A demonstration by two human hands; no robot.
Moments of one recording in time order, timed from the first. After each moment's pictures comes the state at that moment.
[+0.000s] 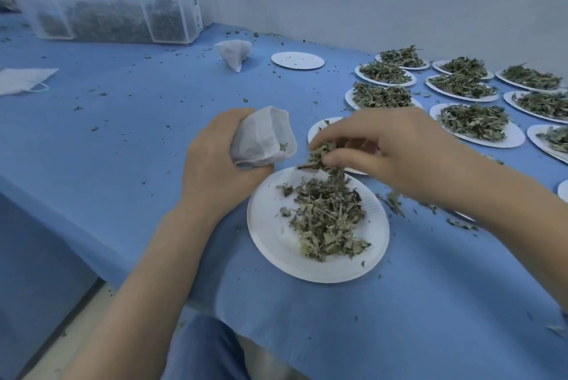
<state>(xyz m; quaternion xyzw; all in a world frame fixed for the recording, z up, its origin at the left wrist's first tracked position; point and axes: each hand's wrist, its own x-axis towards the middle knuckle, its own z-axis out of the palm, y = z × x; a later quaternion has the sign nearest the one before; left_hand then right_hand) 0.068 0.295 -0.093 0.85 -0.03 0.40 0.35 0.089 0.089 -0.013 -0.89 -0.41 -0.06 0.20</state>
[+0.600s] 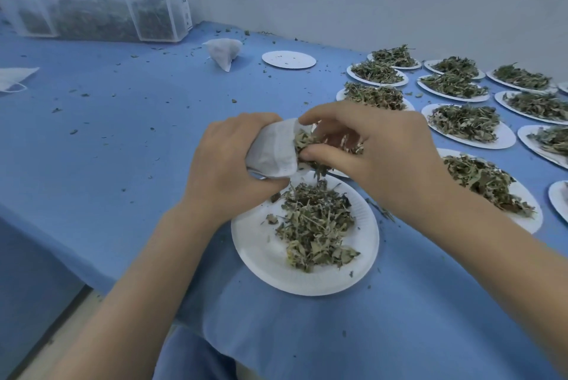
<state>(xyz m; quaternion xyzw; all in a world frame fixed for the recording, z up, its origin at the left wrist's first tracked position) 0.079 0.278 -0.087 0.87 -0.13 0.41 0.25 0.093 0.095 -0.032 -0.84 -0.39 -0.21 0.31</state>
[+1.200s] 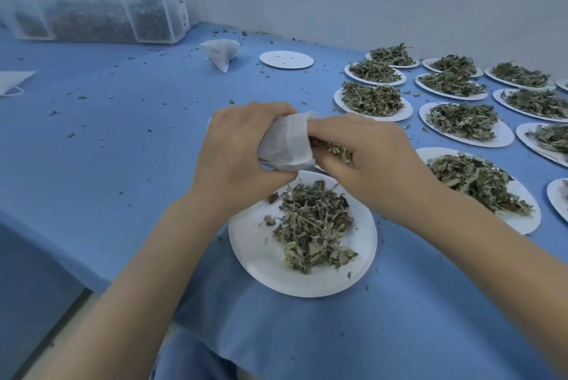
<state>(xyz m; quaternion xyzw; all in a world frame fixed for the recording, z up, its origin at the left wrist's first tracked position) 0.085 0.267 -0.070 0.85 -0.20 0.43 0.23 0.099 0.095 -0.042 -0.84 -0.43 -0.20 0.25</state>
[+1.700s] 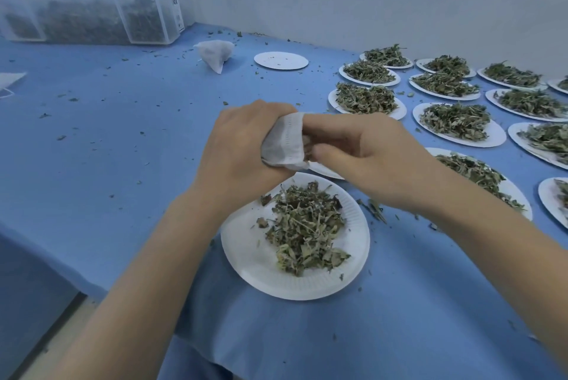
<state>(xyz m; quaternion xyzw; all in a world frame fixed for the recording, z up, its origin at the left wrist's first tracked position) 0.097 0.260 -0.068 0.85 -0.21 0.41 0.24 0.102 0.089 -0.029 -0.84 -0.37 0.00 0.39</state>
